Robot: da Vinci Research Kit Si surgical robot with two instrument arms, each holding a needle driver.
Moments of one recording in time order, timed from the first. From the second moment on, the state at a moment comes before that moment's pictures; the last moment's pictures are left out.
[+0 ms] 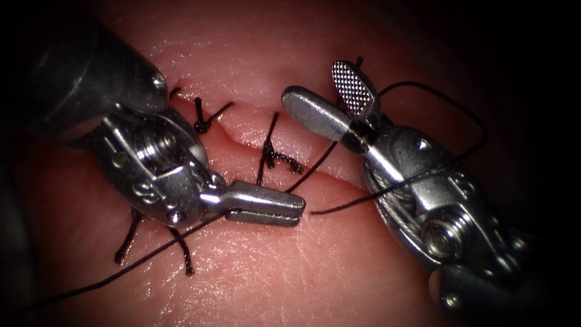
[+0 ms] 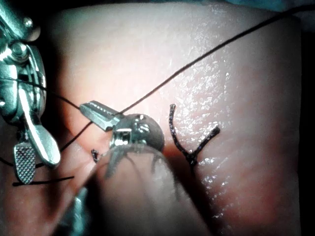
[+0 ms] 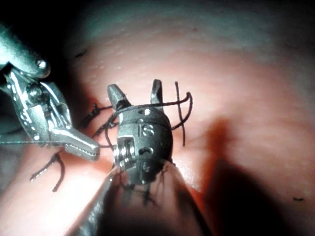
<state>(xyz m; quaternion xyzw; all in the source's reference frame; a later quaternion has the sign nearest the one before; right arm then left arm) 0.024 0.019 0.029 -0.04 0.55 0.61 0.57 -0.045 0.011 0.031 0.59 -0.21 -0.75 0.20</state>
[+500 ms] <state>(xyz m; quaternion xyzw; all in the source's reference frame) 0.026 0.018 0.029 -0.04 0.53 0.59 0.61 -0.045 0.011 0.031 0.59 -0.21 -0.76 0.20</state>
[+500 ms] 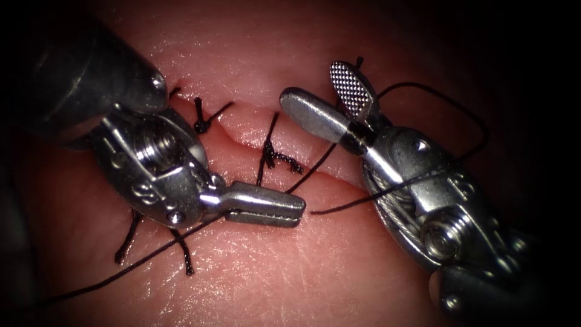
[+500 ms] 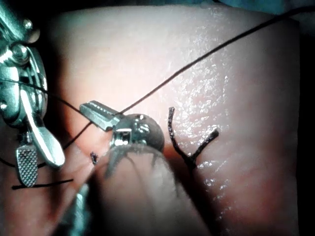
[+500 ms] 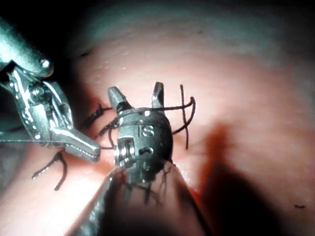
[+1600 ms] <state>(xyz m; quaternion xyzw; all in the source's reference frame) 0.029 0.016 0.031 -0.01 0.50 0.49 0.71 -0.043 0.014 0.026 0.60 -0.16 -0.76 0.20</state>
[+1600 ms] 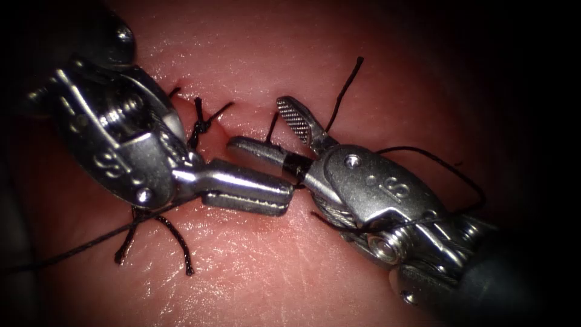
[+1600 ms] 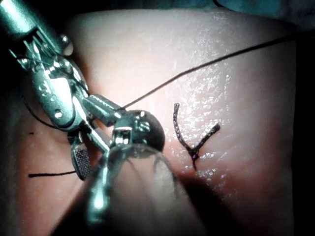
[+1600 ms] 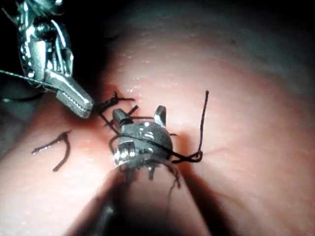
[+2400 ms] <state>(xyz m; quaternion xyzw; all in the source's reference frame) 0.028 0.015 0.032 -0.02 0.50 0.48 0.73 -0.043 0.020 0.021 0.61 -0.14 -0.76 0.16</state>
